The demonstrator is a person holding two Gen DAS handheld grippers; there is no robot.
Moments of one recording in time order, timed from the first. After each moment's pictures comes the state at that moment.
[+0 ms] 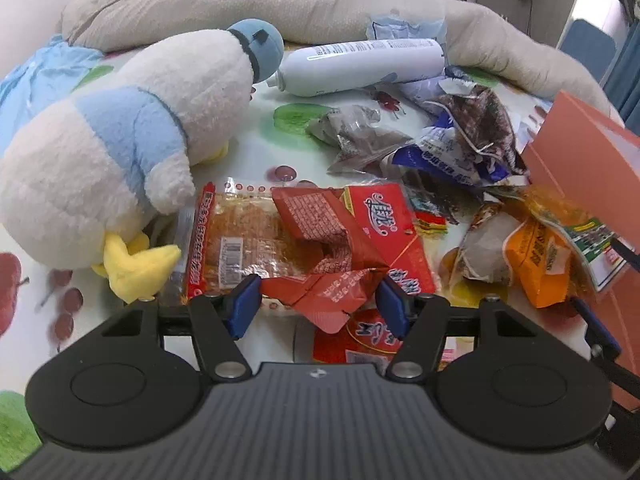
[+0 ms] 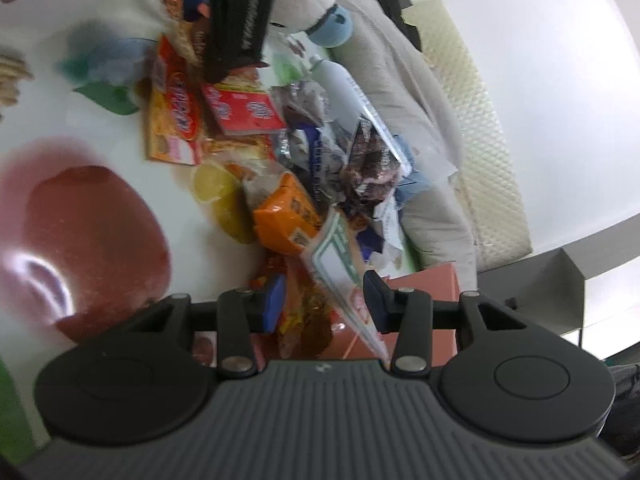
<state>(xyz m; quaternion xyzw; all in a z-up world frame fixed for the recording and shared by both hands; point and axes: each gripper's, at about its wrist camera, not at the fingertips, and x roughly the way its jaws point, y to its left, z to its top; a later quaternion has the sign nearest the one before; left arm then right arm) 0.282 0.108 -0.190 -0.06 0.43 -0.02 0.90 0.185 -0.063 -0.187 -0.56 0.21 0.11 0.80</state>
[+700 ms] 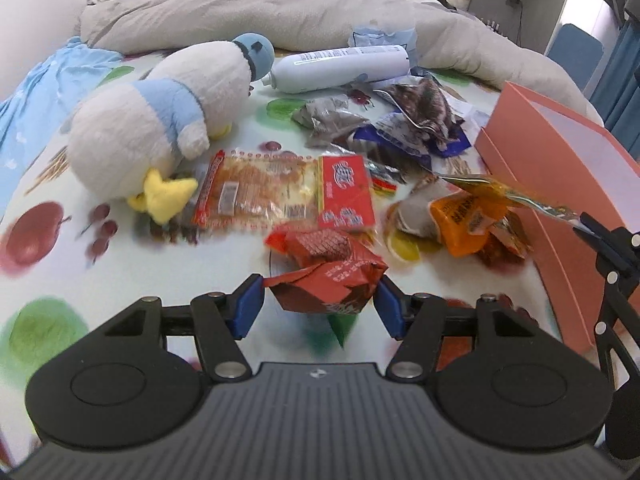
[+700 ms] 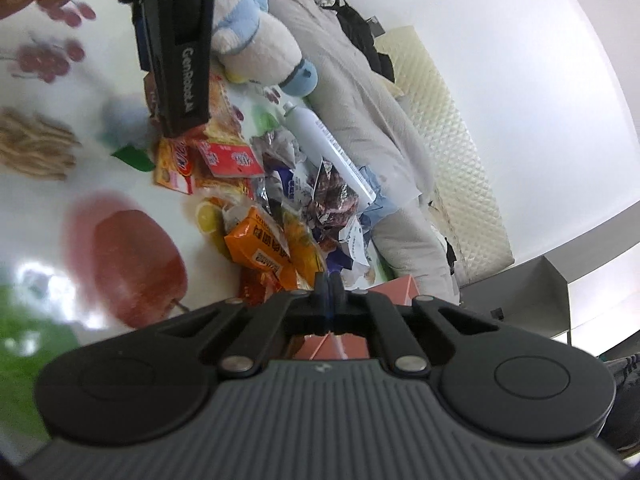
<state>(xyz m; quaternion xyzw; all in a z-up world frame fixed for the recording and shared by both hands) 0.184 0.086 -0.154 -0.06 0.42 -0.02 0.90 0.112 -0.068 -0.139 -0.54 0.16 0.12 0.82</state>
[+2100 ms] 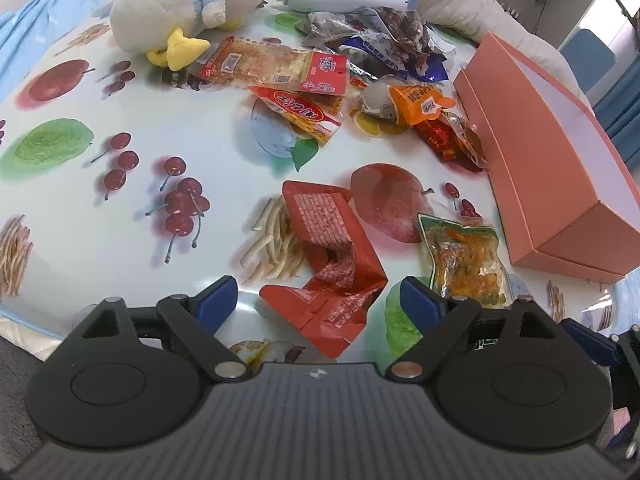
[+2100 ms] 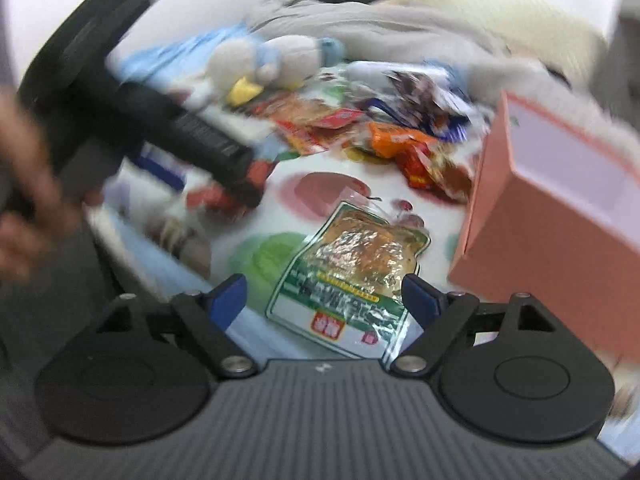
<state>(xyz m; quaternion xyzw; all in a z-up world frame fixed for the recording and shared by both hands) 0.086 0.063 -0.164 -0.14 0.49 -0.01 0.86 0.028 -0.158 -0.127 -0.08 0.36 0.22 0.90</state>
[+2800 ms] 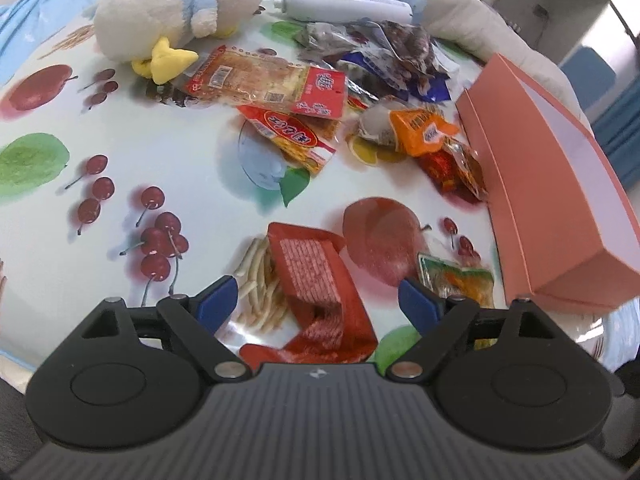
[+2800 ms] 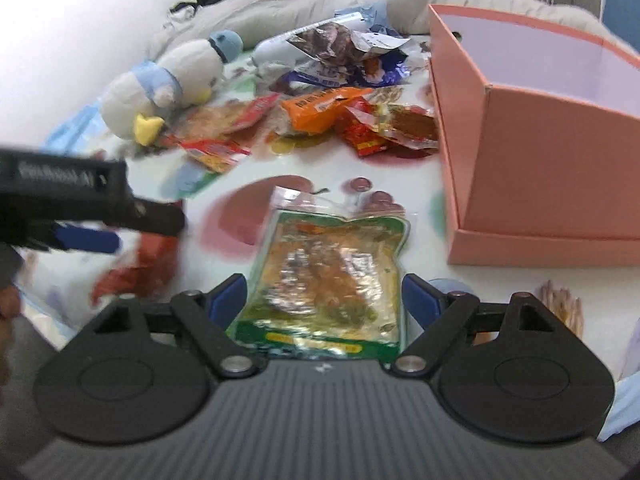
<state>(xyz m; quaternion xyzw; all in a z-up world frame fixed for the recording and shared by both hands) 0.121 0.065 -0.168 -0.17 0.48 -0.01 0.86 0.096 -0.158 -0.176 0.01 0.41 0.12 0.91</state>
